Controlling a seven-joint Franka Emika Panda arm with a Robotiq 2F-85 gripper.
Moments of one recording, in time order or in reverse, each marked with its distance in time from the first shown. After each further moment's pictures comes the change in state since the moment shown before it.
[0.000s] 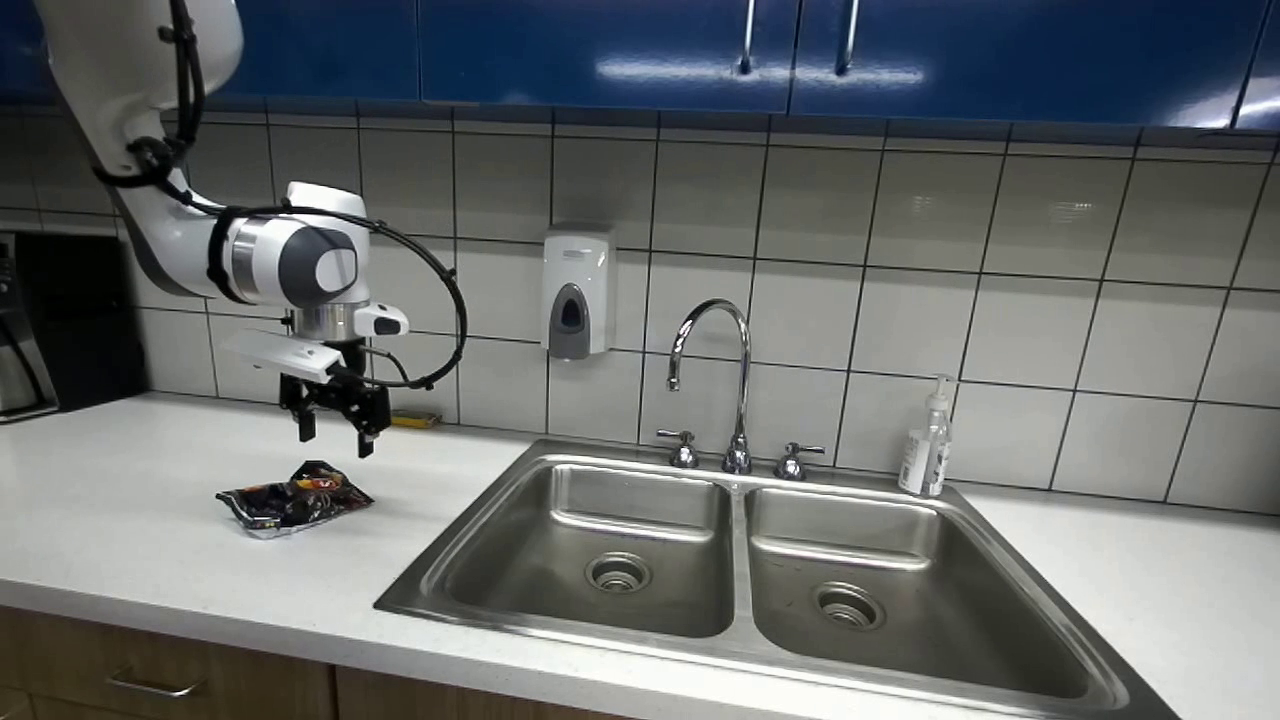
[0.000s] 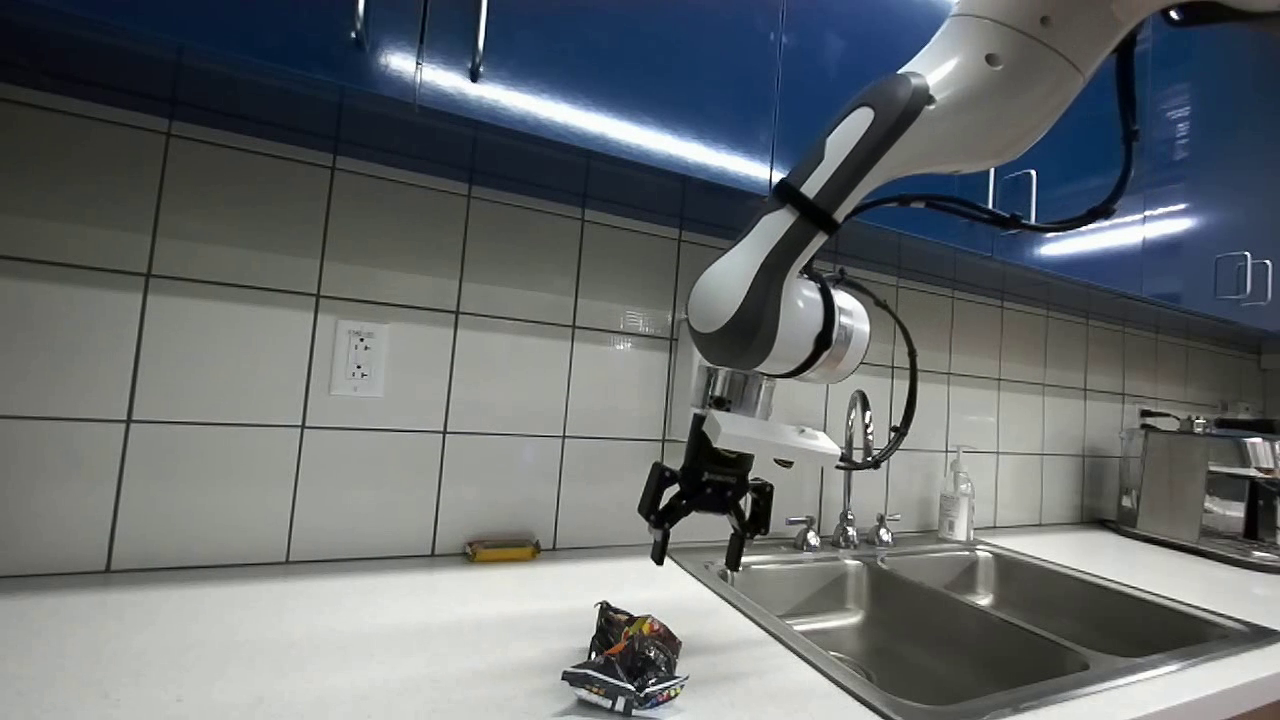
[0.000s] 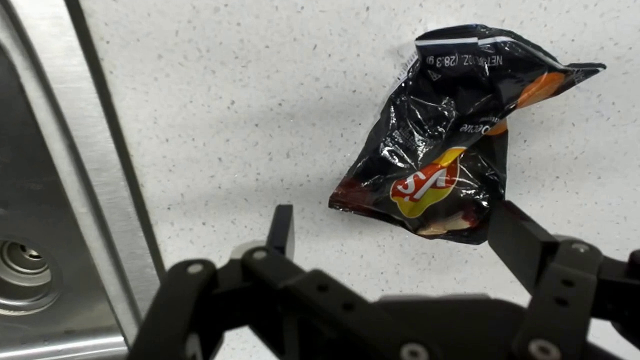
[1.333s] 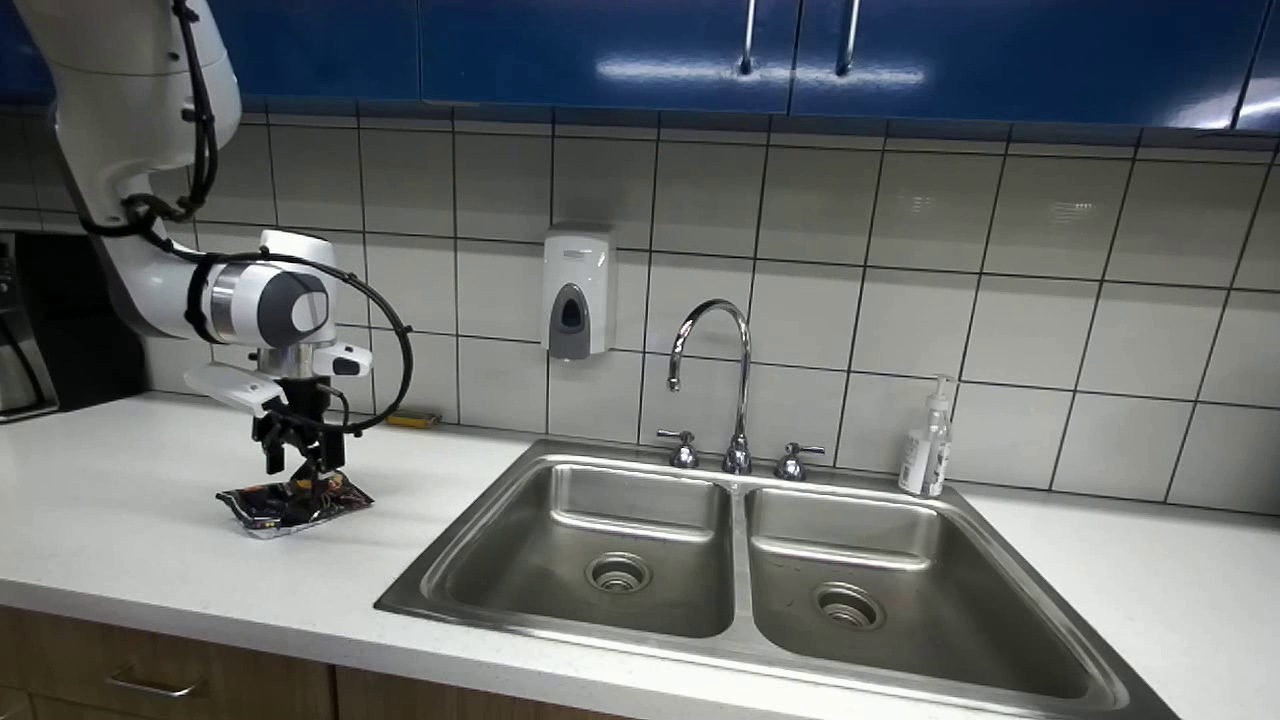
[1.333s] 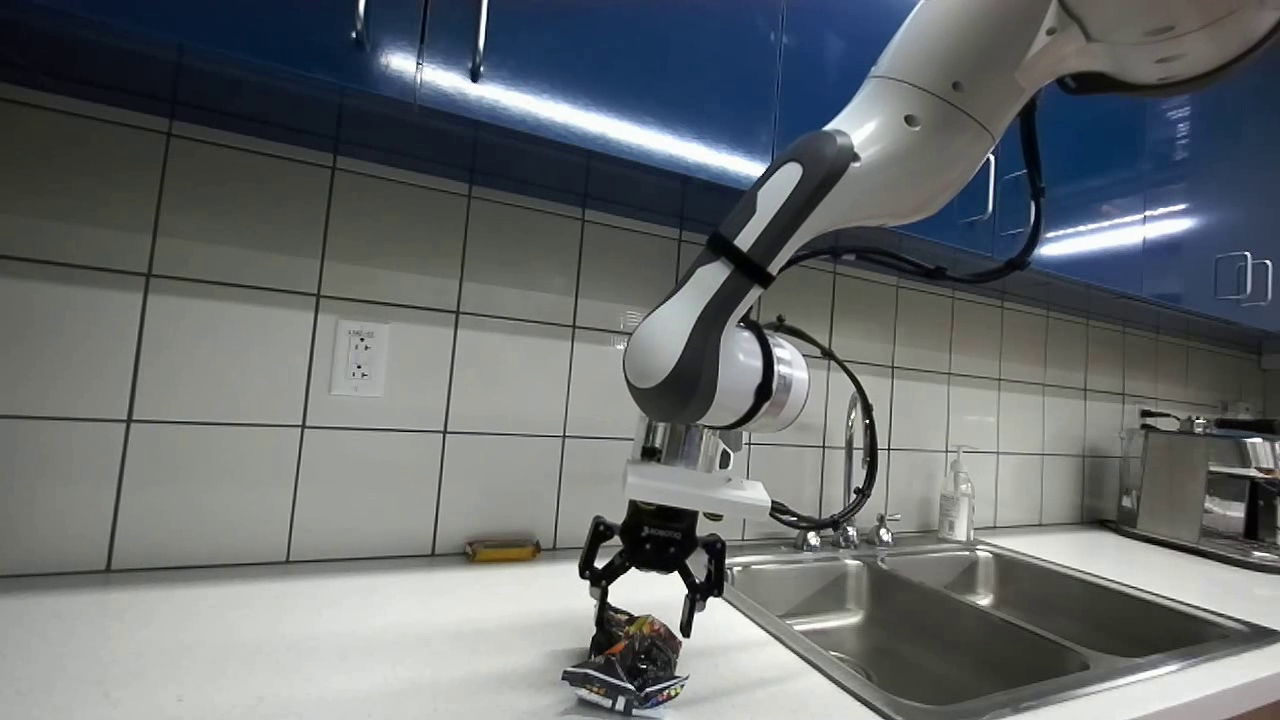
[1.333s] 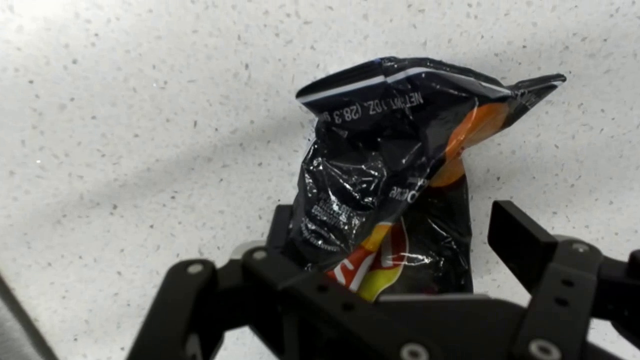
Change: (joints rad) arm 0.099 0.177 0.000 0.108 0.000 -0.001 0.281
